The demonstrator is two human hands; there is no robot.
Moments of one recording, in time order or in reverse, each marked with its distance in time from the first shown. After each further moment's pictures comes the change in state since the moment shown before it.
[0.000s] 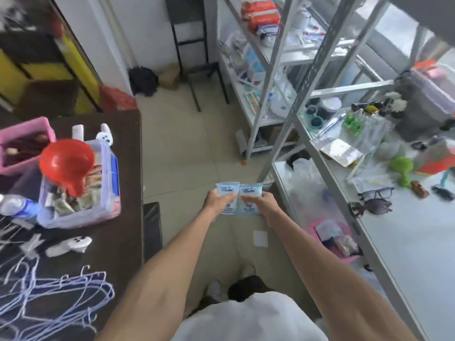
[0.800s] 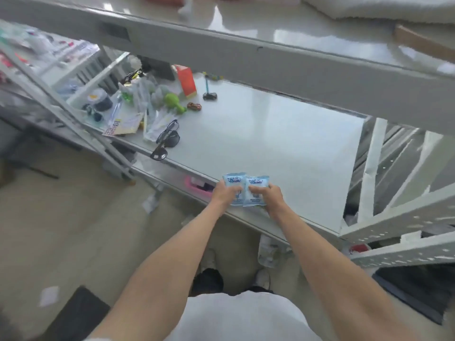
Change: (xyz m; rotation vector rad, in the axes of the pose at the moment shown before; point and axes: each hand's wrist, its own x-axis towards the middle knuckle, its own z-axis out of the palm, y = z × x) left_hand -0.272 -0.093 0.466 0.578 -0.621 0.158; right_hand -0.314 0.264 -0.390 0.702 0.708 -0.018
